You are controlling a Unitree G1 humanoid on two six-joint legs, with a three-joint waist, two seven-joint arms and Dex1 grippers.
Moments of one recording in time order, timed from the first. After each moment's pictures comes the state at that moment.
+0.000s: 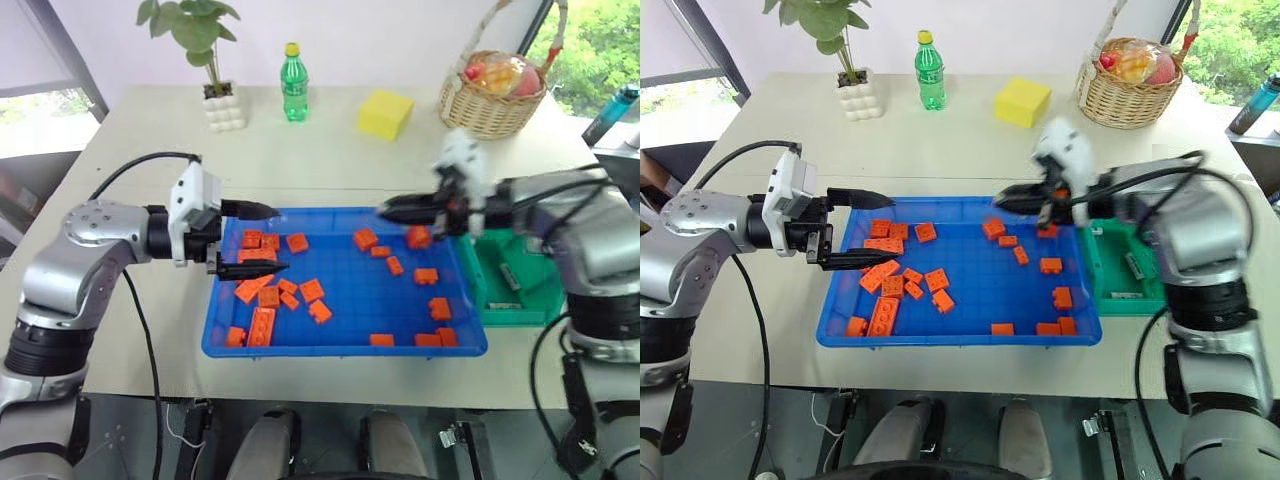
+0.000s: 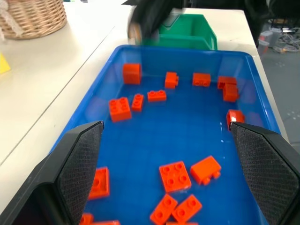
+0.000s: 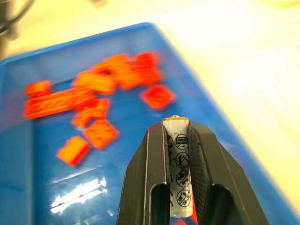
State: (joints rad) left arm -0.53 0.80 0.02 -0.20 -0.58 0.52 -1.22; right arm -0.68 -0.83 -0.12 -0.25 0.36 1.03 1.05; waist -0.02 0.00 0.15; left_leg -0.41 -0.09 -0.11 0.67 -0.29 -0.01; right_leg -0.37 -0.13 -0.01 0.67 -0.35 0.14
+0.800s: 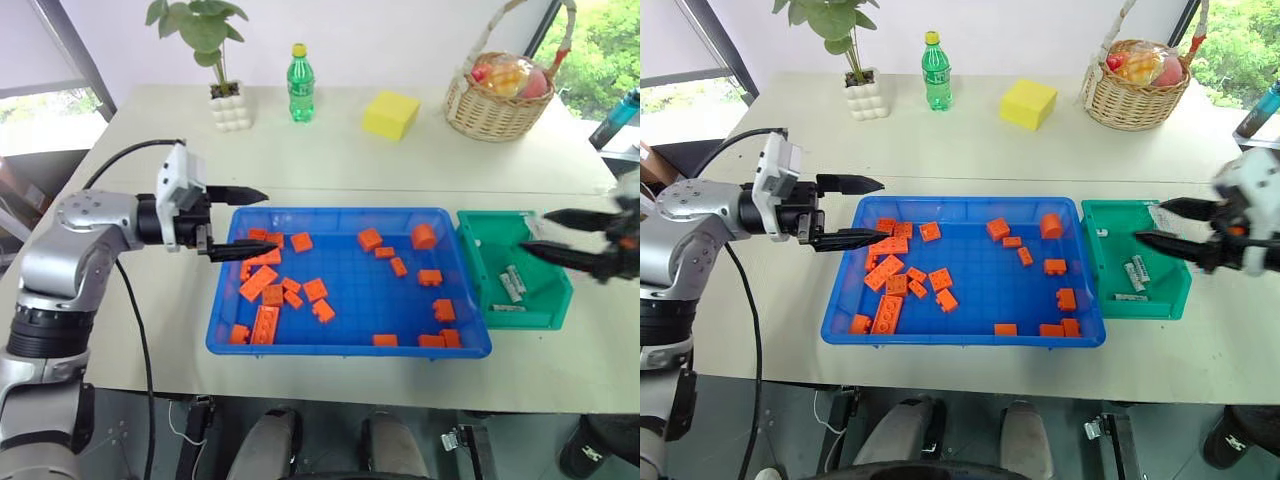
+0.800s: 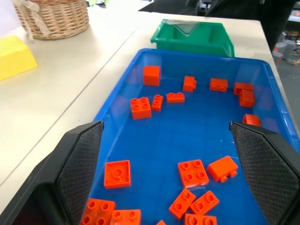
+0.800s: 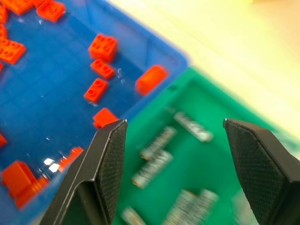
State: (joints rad) left arm -0.59 0.80 0.04 -0.08 -0.58 0.50 -1.24; right arm -0.12 -1.14 -0.62 -0.18 0.46 0.77 1.19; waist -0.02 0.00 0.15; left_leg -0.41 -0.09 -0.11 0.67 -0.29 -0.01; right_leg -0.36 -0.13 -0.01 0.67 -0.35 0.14
